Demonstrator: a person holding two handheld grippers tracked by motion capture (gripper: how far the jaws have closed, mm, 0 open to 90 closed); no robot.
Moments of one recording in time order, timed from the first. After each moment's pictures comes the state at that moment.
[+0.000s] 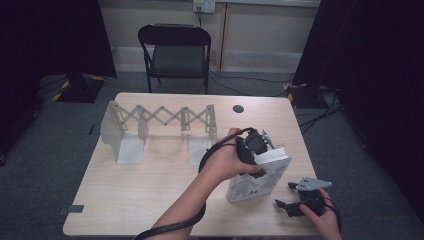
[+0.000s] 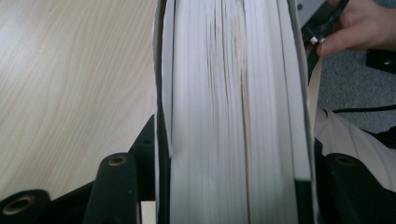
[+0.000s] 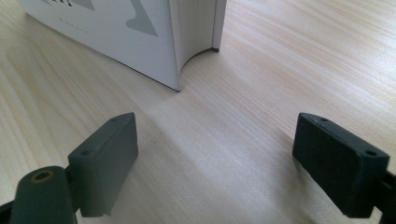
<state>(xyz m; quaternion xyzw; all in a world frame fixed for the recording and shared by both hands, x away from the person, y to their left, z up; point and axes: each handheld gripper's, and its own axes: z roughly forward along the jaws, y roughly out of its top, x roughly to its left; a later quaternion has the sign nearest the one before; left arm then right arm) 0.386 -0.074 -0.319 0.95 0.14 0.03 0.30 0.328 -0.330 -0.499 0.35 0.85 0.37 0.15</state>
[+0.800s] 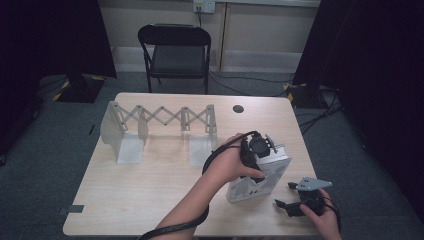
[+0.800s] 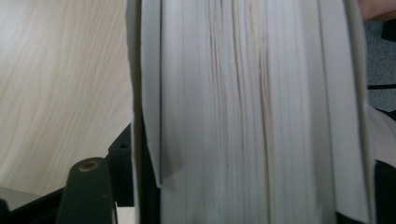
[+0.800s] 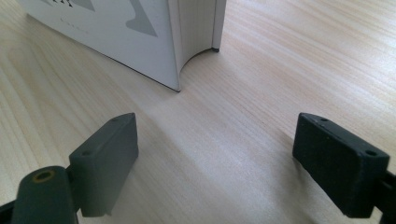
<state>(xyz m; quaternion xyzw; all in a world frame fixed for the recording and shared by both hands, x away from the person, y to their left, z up) 0.387 -0.082 -0.328 0.96 0.14 0.02 0.24 0.328 -0.330 -0.499 0.35 0.85 0.37 0.15</state>
